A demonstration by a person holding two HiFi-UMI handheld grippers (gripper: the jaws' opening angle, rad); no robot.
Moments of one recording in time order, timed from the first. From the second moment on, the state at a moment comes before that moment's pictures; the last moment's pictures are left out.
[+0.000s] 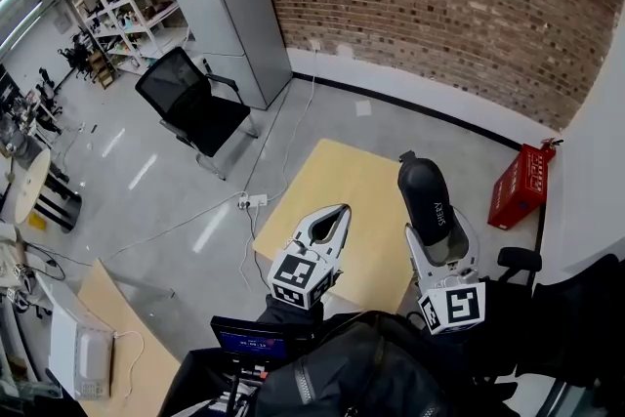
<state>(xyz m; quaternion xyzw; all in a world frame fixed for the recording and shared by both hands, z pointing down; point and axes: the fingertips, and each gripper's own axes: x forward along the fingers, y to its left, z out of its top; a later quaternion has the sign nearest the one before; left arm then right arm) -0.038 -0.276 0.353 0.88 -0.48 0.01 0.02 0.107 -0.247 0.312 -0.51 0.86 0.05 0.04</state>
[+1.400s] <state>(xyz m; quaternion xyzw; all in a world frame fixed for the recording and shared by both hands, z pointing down) -0.047 -0.282 0.359 0.88 -0.47 0.02 0.03 0.096 -0.252 0.316 -0.51 0.86 0.05 0.03</state>
